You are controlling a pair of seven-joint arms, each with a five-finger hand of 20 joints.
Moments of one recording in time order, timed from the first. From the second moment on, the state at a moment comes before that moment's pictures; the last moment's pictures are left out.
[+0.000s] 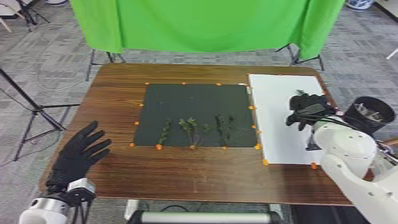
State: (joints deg) left arm 137.1 -51.8 -100.1 -118.9 35.0 6.9 14.9; right arm -88.1 -41.1 70.9 -107.4 -138.3 -18.1 26.1
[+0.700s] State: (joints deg) left arm 137.1 -51.7 -100.0 -118.9 35.0 6.9 15.2; right arm -87.1 -40.7 68.5 -104.4 -138.8 -21.2 24.7
